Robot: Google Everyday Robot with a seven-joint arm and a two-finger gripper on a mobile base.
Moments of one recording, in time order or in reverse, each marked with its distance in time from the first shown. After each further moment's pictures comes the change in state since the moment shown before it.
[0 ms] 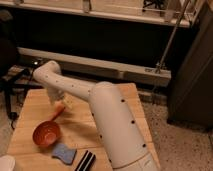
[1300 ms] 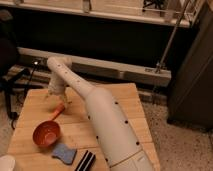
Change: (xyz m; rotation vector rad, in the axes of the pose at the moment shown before) arm 0.009 -0.033 -0.028 0.263 -0.305 -0.281
